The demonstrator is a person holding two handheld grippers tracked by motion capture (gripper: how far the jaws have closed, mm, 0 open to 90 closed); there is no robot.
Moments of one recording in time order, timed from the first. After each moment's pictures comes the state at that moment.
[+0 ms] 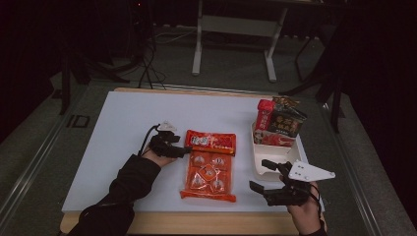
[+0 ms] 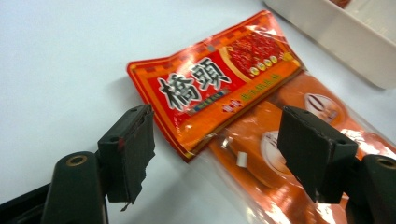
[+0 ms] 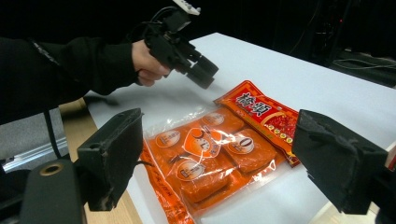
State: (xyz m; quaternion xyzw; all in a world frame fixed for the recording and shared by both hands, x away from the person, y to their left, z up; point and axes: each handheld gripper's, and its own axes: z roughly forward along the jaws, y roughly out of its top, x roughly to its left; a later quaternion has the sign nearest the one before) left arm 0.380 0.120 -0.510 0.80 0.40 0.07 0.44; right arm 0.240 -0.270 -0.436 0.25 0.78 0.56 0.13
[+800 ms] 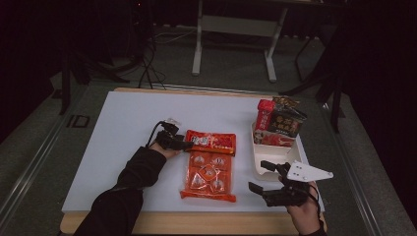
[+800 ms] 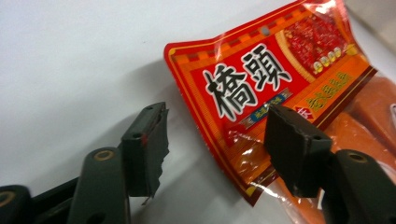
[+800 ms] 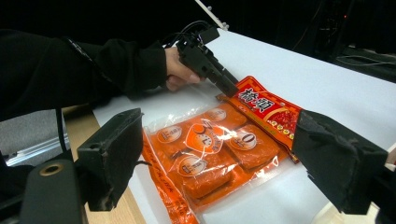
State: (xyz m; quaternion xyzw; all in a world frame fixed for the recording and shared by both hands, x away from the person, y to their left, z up) left arm 0.424 0.113 -0.545 0.81 0.43 0.03 0.40; right arm 0.241 -0.269 -0.439 0.25 0.78 0.55 0.13
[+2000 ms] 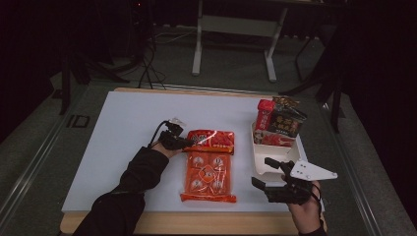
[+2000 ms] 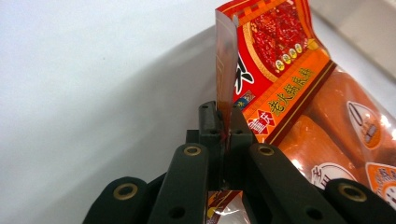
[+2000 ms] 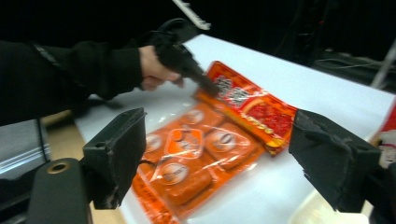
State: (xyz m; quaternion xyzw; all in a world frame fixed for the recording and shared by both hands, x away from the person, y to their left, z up) left arm 0.404 0.101 -0.516 0.82 0.40 0.04 0.41; right arm 0.243 -0.275 -0.436 0.27 0.77 0.55 0.15
